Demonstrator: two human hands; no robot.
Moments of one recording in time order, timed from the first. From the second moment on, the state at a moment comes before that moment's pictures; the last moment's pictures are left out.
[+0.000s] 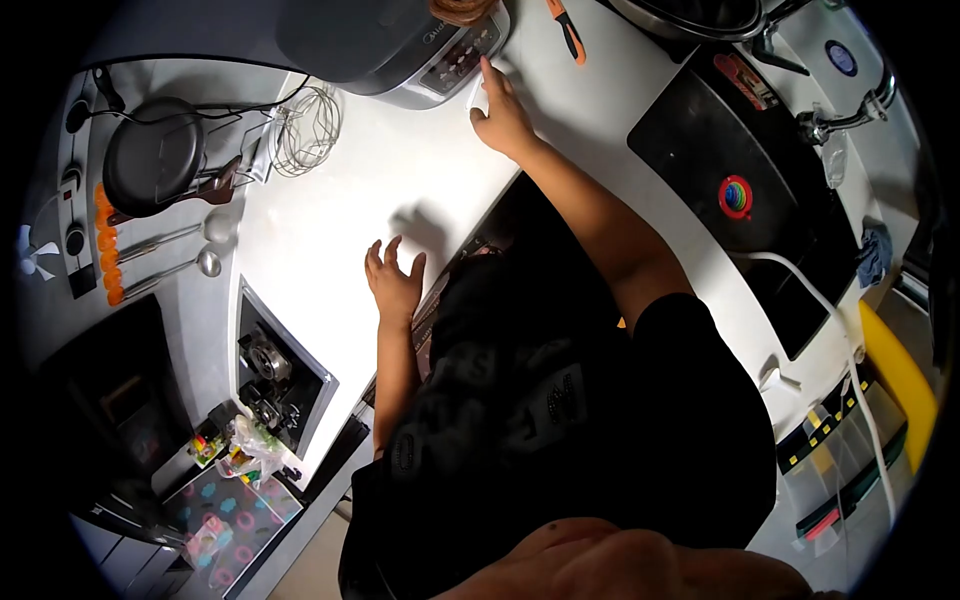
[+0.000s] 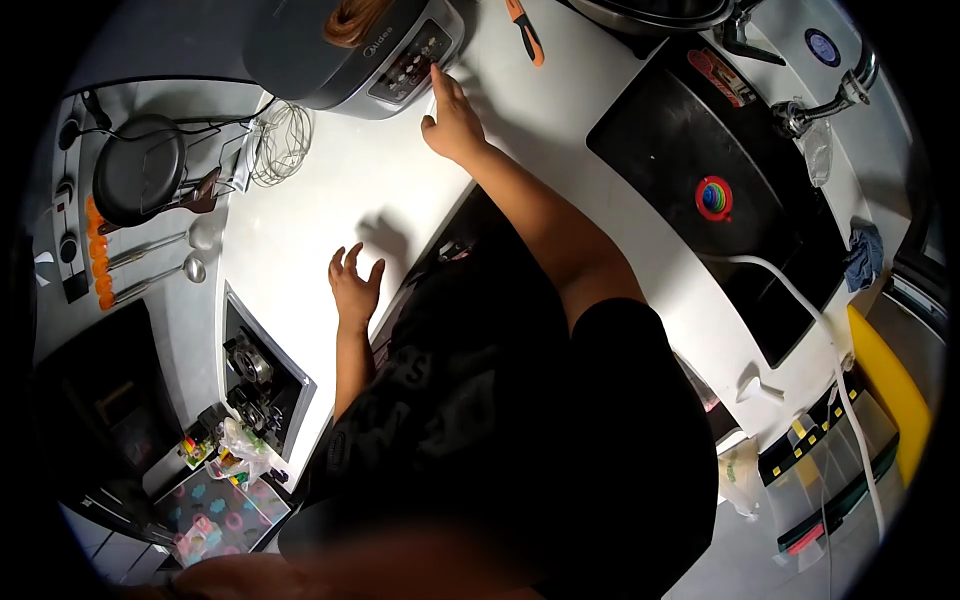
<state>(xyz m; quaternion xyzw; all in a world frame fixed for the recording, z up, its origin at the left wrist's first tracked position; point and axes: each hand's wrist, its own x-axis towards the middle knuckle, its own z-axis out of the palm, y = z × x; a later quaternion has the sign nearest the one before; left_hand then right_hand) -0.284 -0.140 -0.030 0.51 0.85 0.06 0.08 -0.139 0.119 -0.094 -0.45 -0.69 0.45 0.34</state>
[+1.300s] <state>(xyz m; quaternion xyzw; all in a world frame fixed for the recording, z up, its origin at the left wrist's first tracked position) -0.319 -0.137 -0.009 0.47 0.88 0.07 0.03 -0.150 0.130 -0.121 -0.43 -0.60 0.49 0.46</state>
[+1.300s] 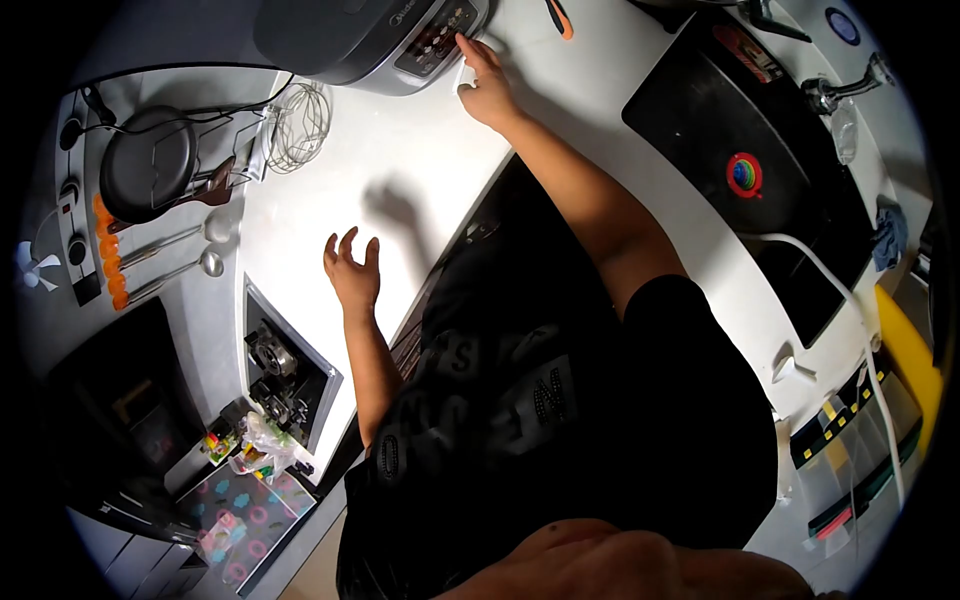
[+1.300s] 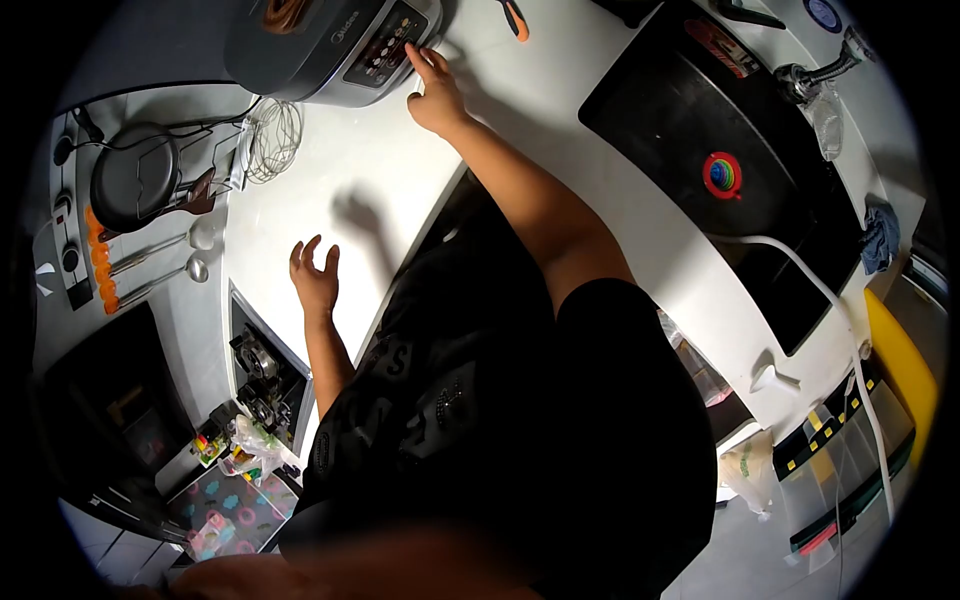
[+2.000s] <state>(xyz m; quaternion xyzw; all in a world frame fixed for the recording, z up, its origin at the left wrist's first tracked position) -0.321 -0.137 -0.010 0.45 0.89 0.06 0.05 -0.143 0.146 -0.116 -0.46 -0.62 0.41 0.49</state>
